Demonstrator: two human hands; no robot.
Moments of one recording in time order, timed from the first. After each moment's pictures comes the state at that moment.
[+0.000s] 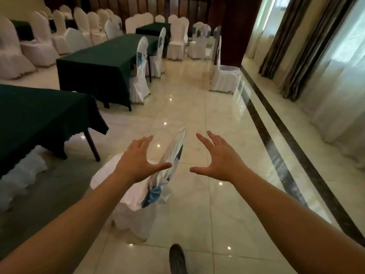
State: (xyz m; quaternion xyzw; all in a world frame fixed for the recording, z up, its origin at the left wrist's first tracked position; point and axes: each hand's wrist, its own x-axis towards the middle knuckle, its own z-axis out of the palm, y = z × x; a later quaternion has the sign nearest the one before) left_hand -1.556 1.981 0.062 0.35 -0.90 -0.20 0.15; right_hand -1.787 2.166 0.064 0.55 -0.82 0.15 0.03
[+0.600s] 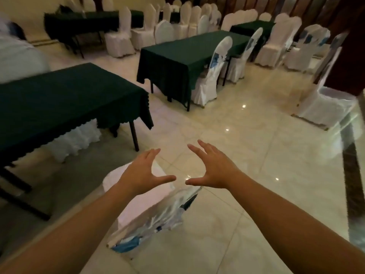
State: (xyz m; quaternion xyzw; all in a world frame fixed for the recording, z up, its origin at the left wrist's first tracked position) left_hand -1.734 1.843 0.020 0.56 -0.79 -0.23 0.14; right_hand -2.006 1.878 0.058 0.78 -0.61 0.04 -0.11
